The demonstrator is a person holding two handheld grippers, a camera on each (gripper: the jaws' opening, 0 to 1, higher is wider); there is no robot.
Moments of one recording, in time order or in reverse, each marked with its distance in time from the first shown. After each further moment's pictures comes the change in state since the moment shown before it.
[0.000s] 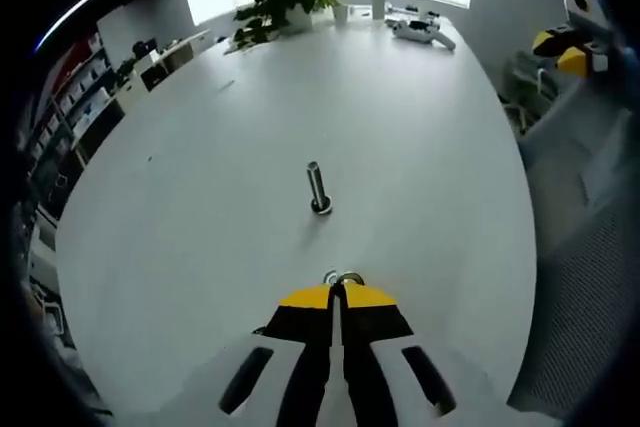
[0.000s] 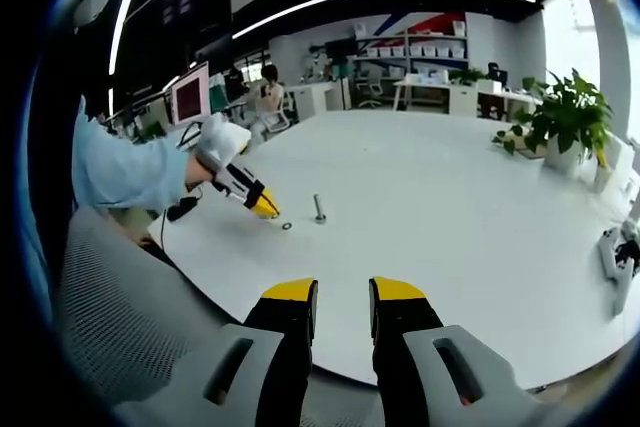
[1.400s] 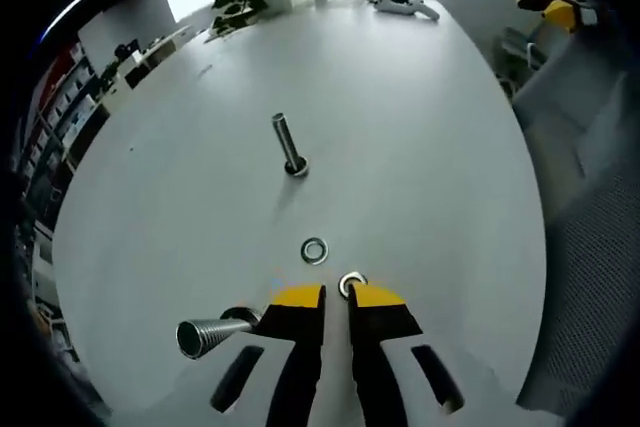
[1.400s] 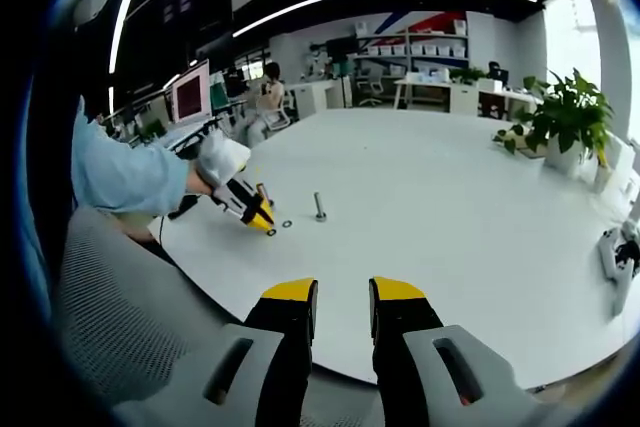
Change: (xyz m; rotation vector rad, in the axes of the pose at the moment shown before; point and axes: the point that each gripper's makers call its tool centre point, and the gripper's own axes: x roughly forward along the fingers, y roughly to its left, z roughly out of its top) left arm 0.020 -0.016 -0.037 0.065 0.083 -0.027; right arm -0.002 -0.004 -0.004 -0.004 0.010 0.002
